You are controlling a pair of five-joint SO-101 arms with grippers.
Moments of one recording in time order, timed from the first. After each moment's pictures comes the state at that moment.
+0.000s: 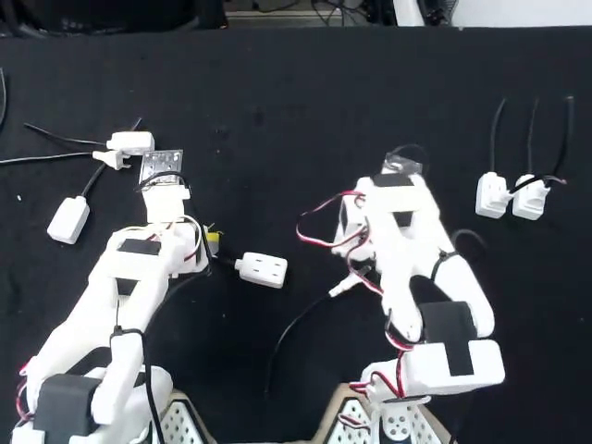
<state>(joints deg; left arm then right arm) 0.7 -24.0 61.6 29.0 4.4 -3.9 1.5 33.7 71.2 -25.9</state>
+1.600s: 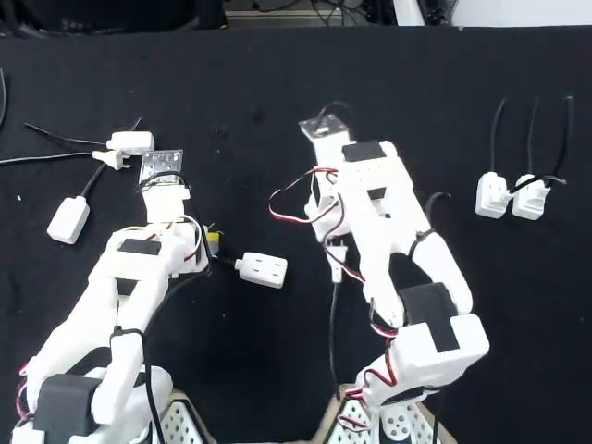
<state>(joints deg) 0.7 -24.0 61.6 29.0 4.4 -11.3 7.9 16.4 75.4 9.2</state>
